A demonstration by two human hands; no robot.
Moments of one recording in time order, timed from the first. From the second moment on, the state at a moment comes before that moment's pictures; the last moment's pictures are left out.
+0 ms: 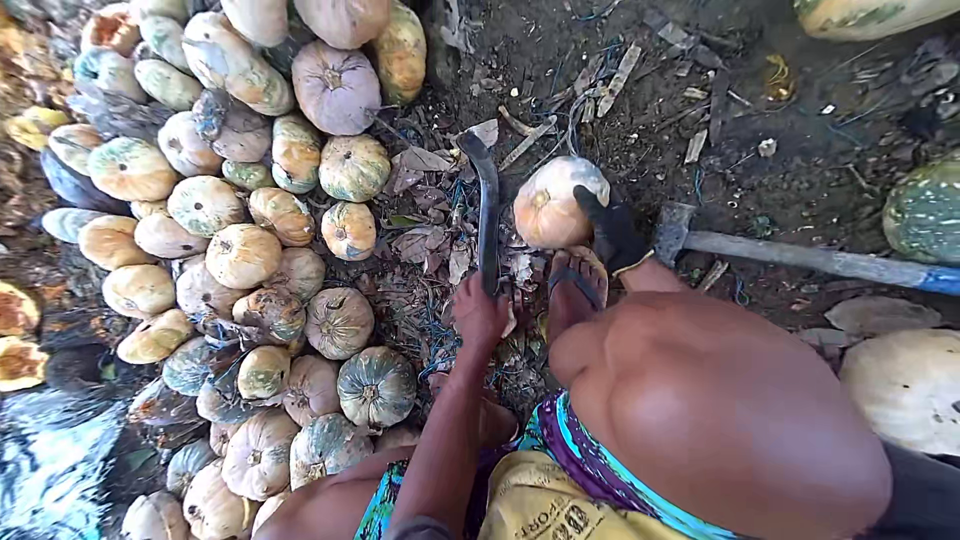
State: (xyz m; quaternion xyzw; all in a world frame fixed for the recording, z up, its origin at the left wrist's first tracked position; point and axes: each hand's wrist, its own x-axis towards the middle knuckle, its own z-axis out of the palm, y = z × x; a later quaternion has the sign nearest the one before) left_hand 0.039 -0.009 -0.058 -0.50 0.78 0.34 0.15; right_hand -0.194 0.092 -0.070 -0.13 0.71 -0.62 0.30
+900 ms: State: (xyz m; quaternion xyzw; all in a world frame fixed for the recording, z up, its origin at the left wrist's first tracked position) left_hand 0.094 -0.011 -0.049 -0.56 0.67 0.49 -0.03; right_hand -0.177 -0.020 -0.084 -0.19 0.81 -0.49 0.25
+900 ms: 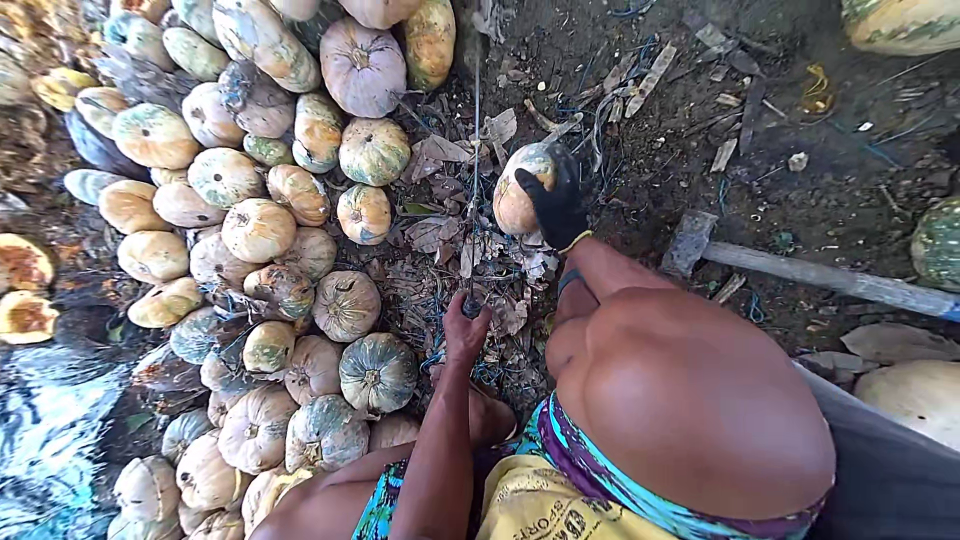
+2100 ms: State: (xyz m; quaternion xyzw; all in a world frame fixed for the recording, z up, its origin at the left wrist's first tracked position) left_hand 0.018 -0.039 -0.054 -0.57 0.70 0.42 0.08; right_hand -0.270 0.064 -0.042 -0.27 0.87 -0.39 0.13
